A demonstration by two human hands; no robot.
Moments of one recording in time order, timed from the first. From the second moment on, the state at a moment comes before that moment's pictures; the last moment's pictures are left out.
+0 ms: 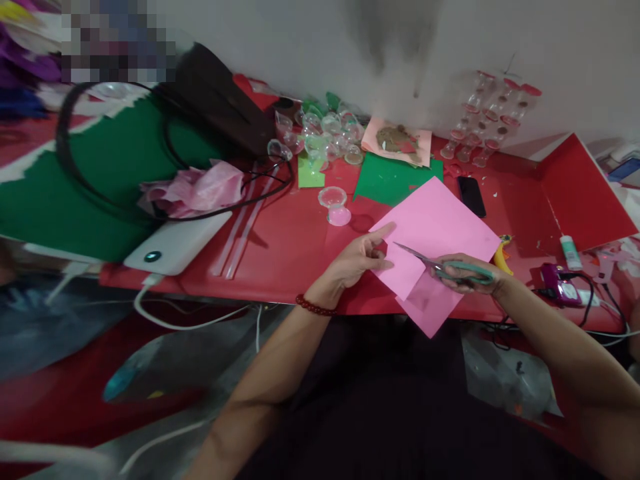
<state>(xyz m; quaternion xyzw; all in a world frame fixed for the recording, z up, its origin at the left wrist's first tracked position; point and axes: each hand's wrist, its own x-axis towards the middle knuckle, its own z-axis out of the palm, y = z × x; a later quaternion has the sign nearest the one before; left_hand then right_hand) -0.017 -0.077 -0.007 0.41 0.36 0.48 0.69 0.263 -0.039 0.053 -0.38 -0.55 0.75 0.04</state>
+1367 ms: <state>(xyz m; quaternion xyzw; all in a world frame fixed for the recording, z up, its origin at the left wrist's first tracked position) -0.037 -0.074 -0.017 0.39 0.53 0.46 0.59 0.262 -0.027 0.014 -0.62 -0.72 0.29 0.11</state>
